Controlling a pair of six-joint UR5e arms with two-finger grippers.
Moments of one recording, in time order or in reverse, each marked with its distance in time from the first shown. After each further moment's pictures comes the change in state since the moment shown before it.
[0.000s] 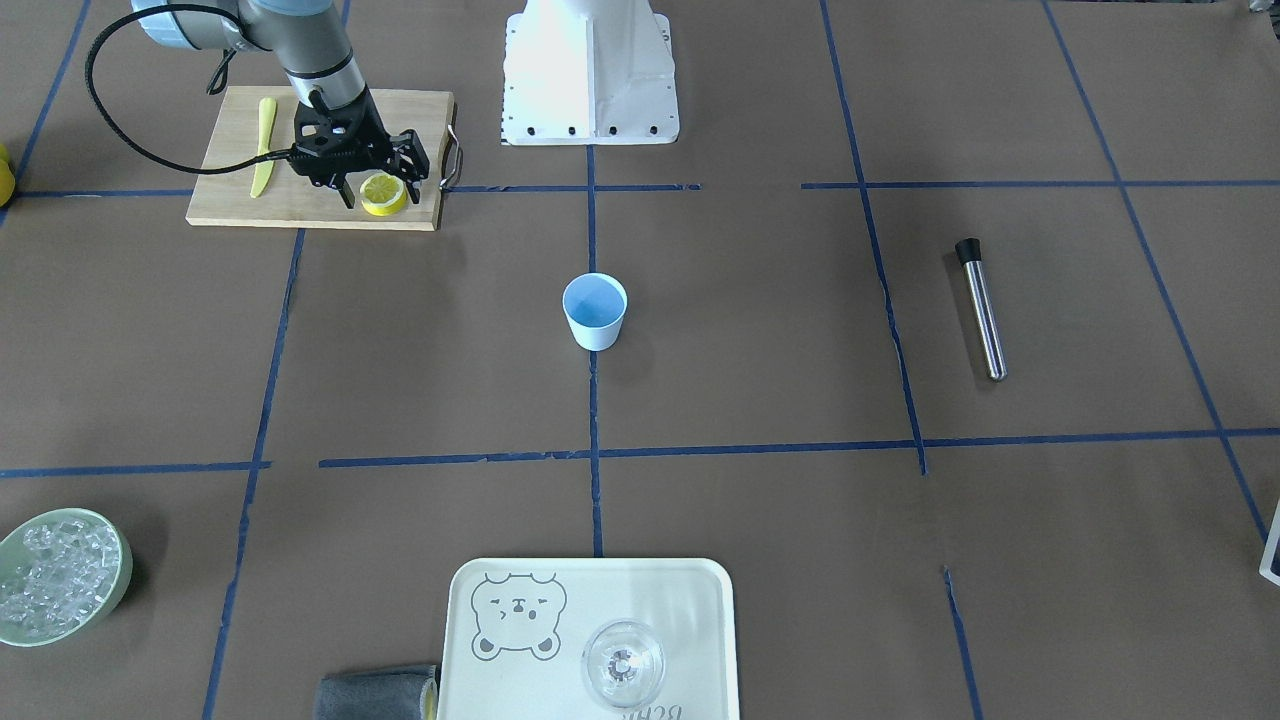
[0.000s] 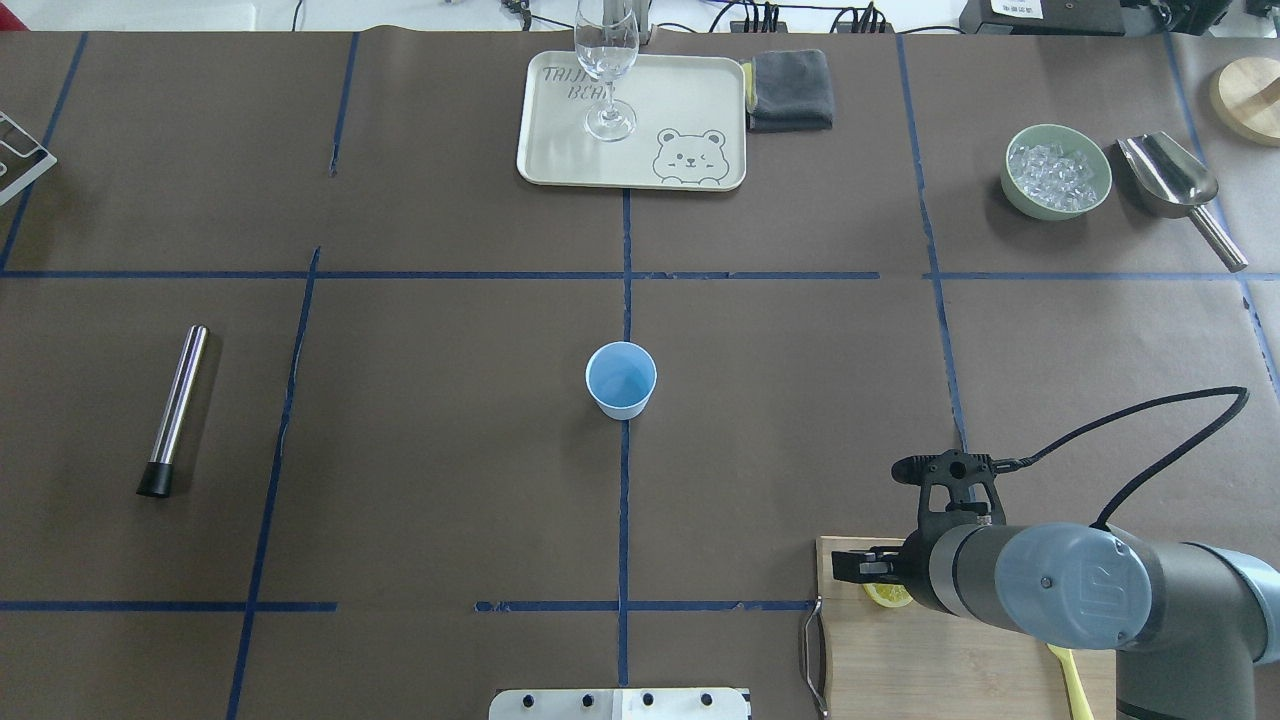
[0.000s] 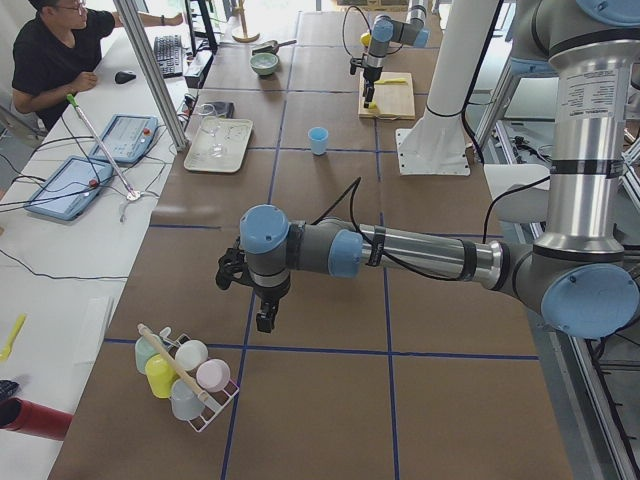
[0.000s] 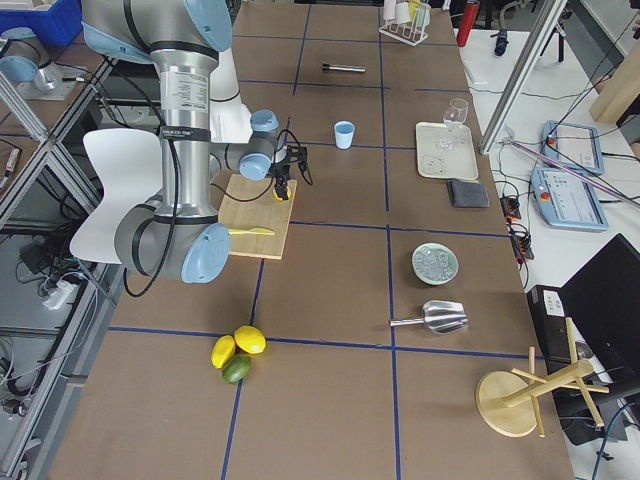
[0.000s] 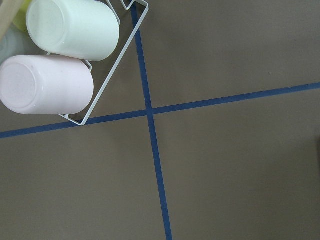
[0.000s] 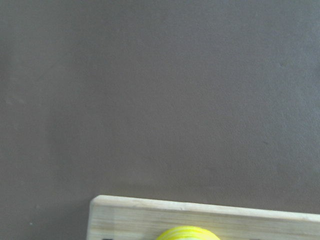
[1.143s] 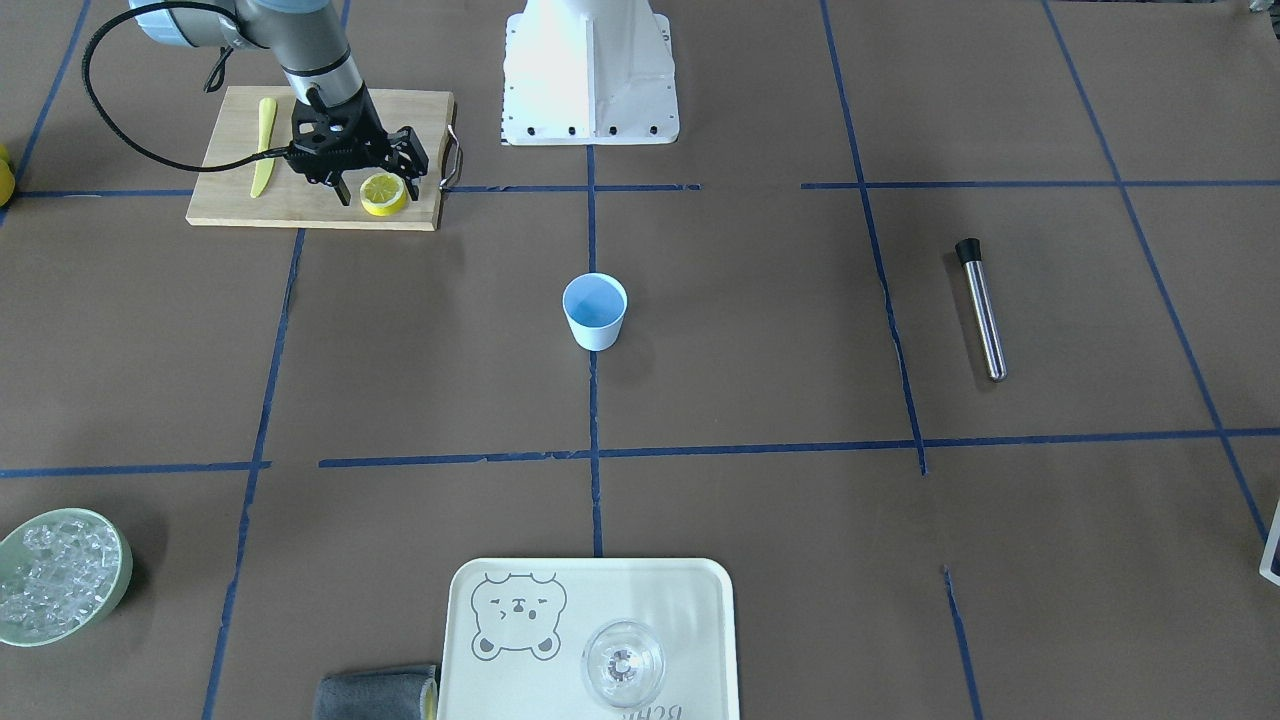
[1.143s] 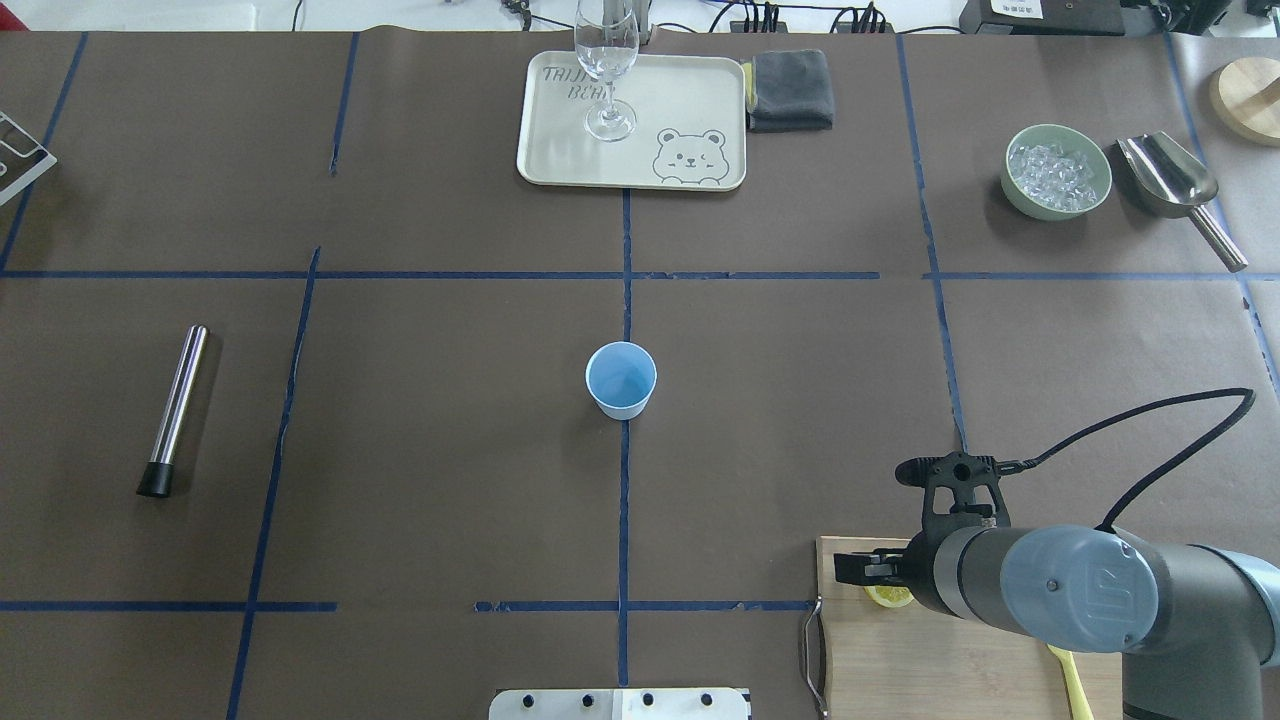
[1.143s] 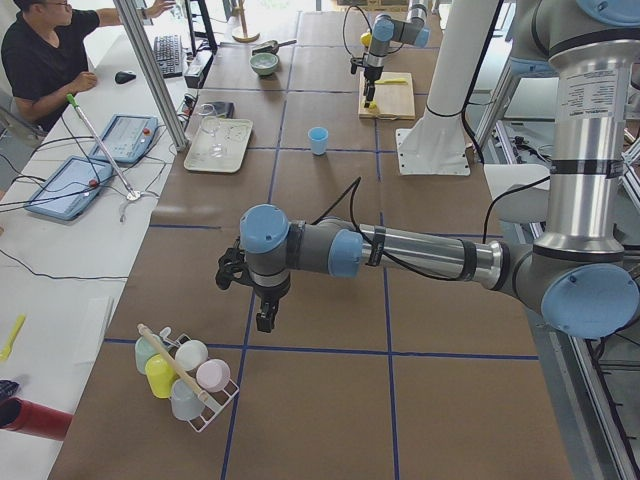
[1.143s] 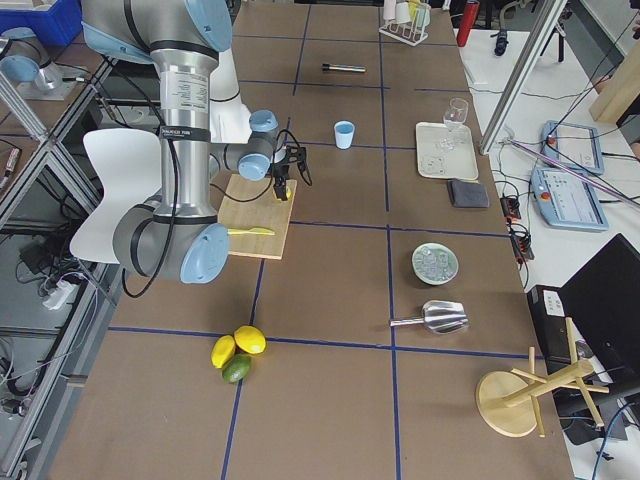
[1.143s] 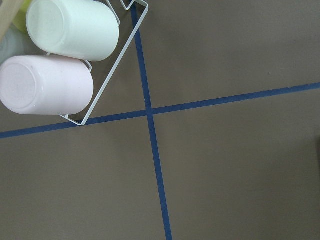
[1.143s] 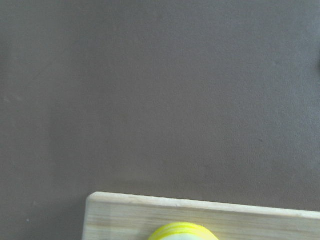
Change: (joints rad) left arm 0.000 0.000 -0.001 0.000 0.000 0.000; right arm -0.002 -0.010 0.008 0.001 -0.002 -0.001
